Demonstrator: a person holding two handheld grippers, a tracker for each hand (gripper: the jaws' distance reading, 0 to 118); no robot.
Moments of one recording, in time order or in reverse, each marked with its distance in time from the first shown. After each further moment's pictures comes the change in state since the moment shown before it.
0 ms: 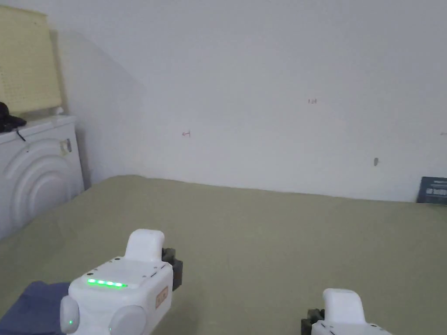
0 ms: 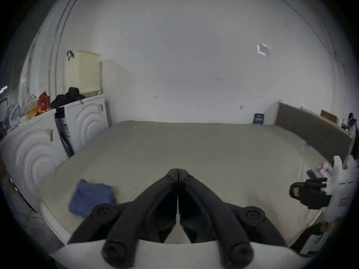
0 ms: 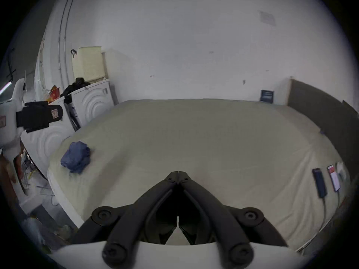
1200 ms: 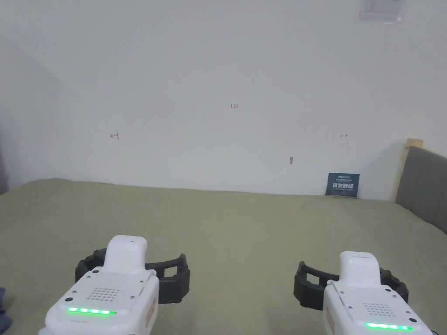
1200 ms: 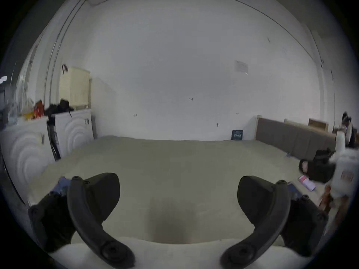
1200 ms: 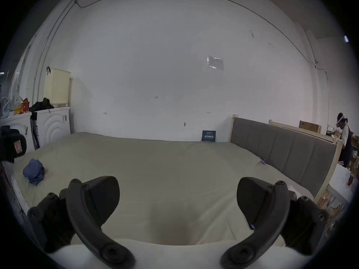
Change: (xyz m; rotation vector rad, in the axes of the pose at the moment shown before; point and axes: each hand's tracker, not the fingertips) left arm 0.114 -0.017 0.053 0.147 0.016 -0.106; right arm 0.135 0.010 0.095 0.357 -0.340 0.012
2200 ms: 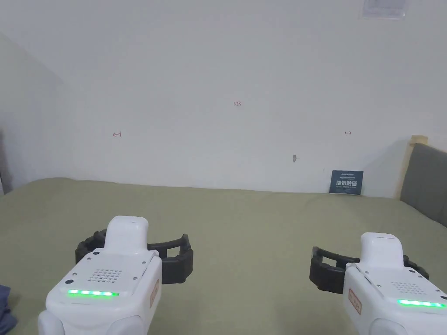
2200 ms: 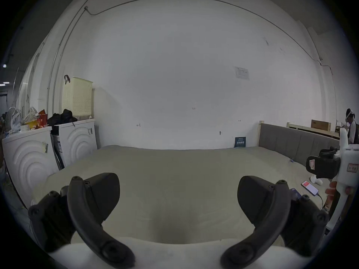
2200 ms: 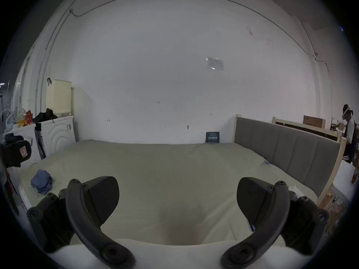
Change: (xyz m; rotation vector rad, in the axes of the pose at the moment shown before) left arm -0.007 0.024 0.001 0.049 0.001 0.045; right arm 0.011 0.027 0.010 -0.039 0.045 -0.027
